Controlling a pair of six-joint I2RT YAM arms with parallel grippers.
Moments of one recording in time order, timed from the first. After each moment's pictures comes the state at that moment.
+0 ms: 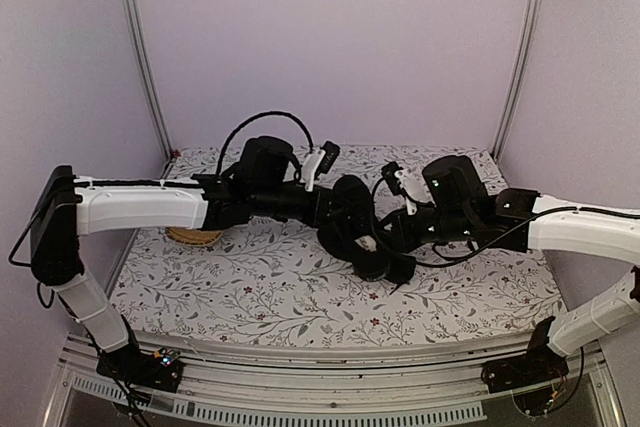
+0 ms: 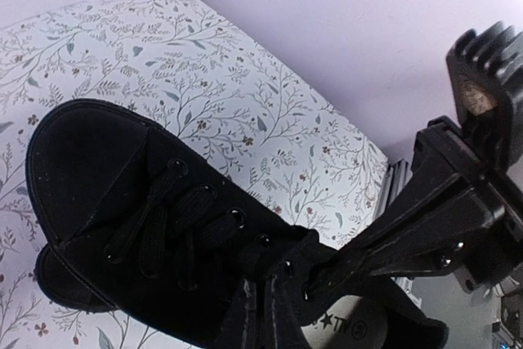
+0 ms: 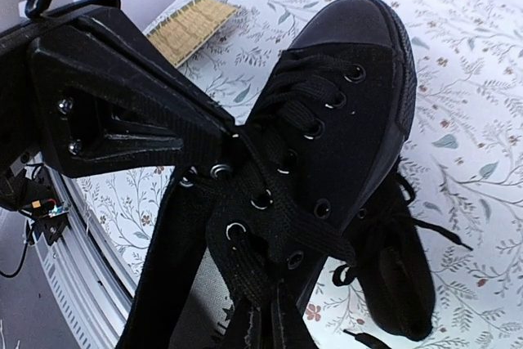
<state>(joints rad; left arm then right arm) -0.89 1.69 1.22 0.06 0.29 -0.39 0.92 1.28 0.99 -0.33 0.01 0.37</state>
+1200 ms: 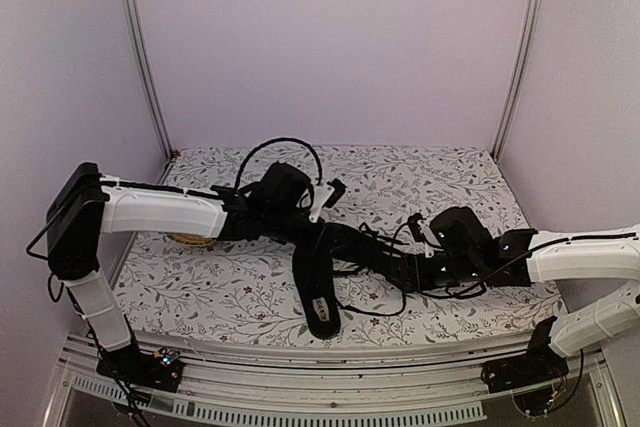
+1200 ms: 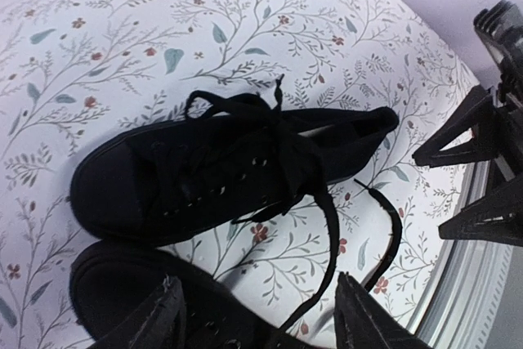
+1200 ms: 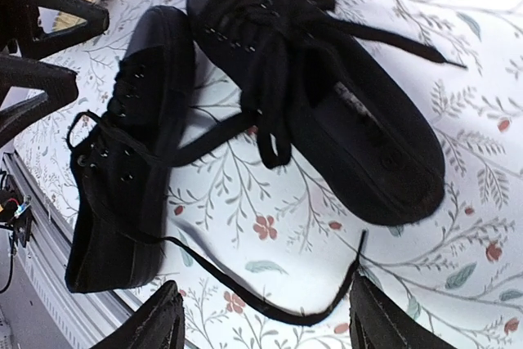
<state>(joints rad) -0.91 1.75 1.14 -0.09 0.16 -0.24 0.91 1.26 0.66 -0.19 0.00 0.63</state>
